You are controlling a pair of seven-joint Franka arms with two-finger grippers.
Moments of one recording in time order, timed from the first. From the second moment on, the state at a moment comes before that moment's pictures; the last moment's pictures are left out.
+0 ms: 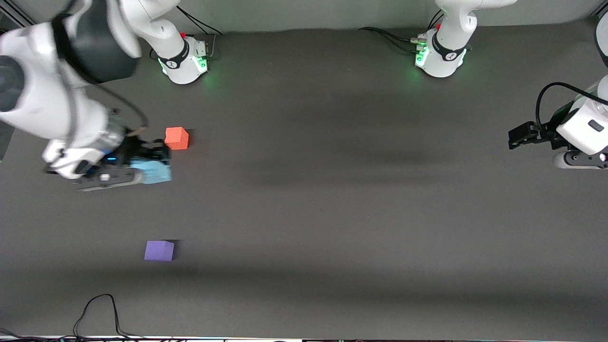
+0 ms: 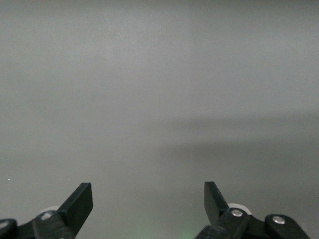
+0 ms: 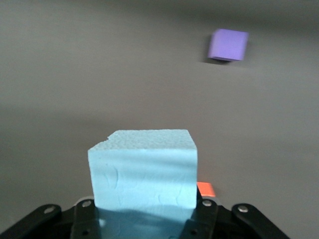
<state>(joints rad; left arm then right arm) 0.02 0.04 -0.05 -1.65 0.02 1.61 0.00 0.53 0.17 -0.39 -1.54 0.09 1.61 0.03</state>
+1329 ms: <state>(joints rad) 0.02 0.05 -0.05 -1.65 0.02 1.62 0.00 0.60 0.26 -0.54 -2.14 0.12 2.38 -0.10</state>
